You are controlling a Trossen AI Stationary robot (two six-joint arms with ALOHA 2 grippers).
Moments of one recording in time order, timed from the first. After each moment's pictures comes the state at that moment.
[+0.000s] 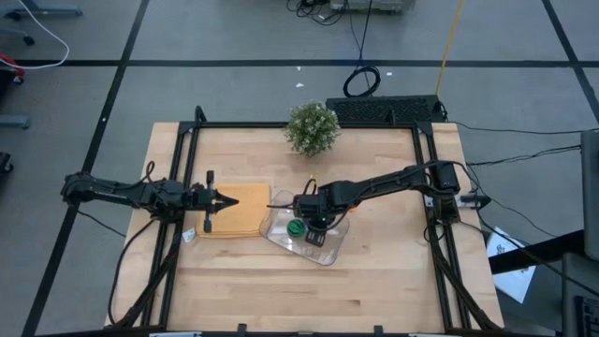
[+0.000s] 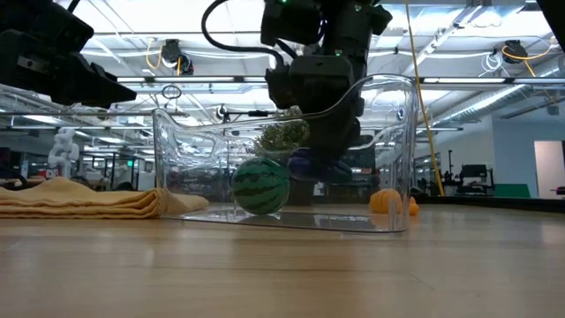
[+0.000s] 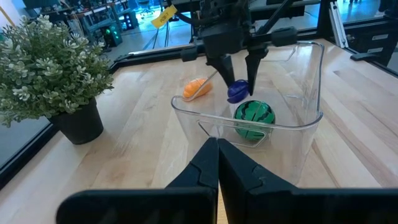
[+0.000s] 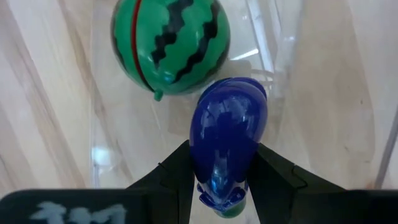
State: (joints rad) left arm -0.14 0.24 0.11 -0.09 -0.17 0.12; right arm 0.07 1.98 1.47 -0.81 -0.07 0.43
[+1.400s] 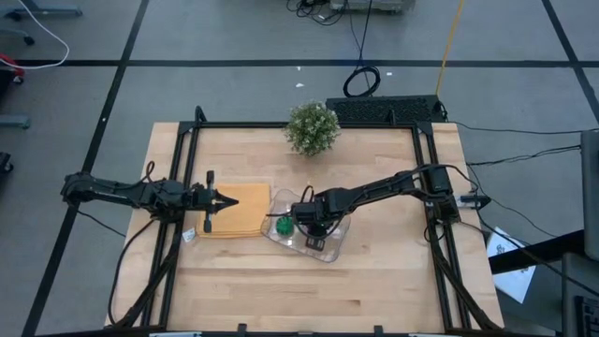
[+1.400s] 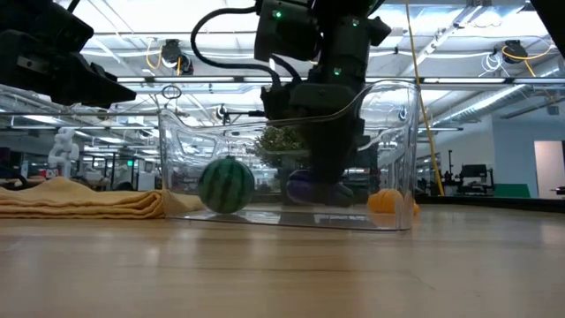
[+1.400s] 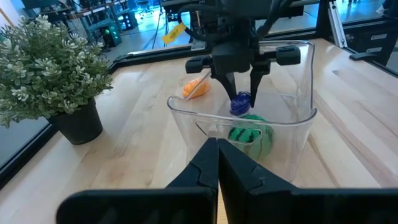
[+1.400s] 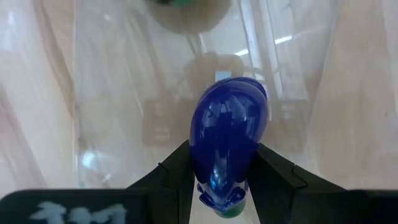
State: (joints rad) left arm -0.14 0.24 0.11 -0.09 -0.16 0.12; right arm 0.10 2.04 1.47 -0.78 -0.03 0.39
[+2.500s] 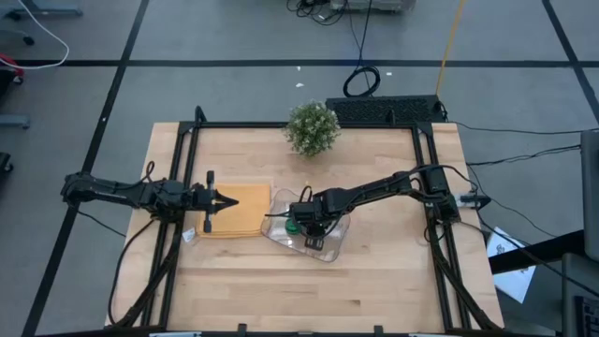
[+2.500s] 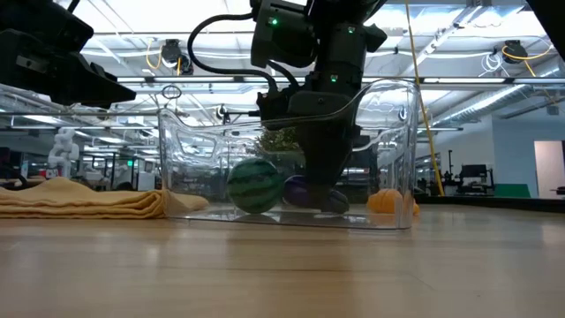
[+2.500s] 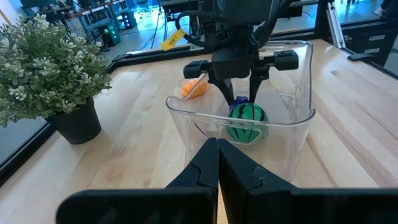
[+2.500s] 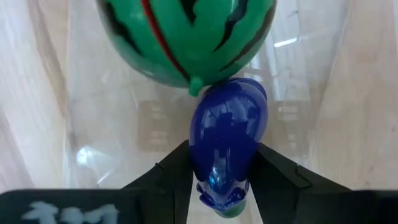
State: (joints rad) left arm -0.14 0.24 0.11 -0.09 -0.16 0.11; right arm 0.10 2.07 1.47 -0.75 -0.05 0.35
